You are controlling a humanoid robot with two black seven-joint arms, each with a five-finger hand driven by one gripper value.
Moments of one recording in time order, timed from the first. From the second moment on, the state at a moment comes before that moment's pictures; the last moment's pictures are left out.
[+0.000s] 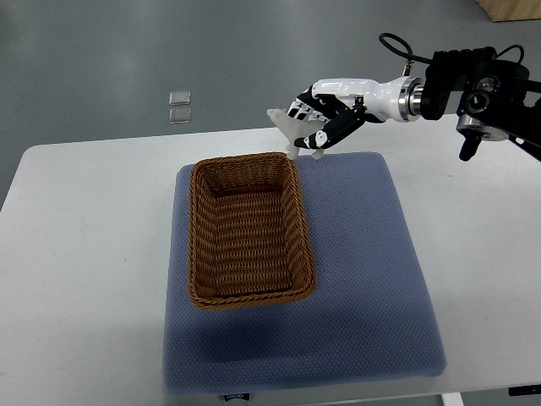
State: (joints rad) left arm 0.00 0.00 -0.16 -0.19 0.04 0.06 0.08; right arm 1.18 -0.49 0.32 1.20 -0.80 0.35 -0.07
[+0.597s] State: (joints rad) left arm 0.00 0.00 -0.17 -0.18 0.04 0.06 0.08; right arm 1.03 -0.17 0.23 1.07 -1.15 0.13 0.07
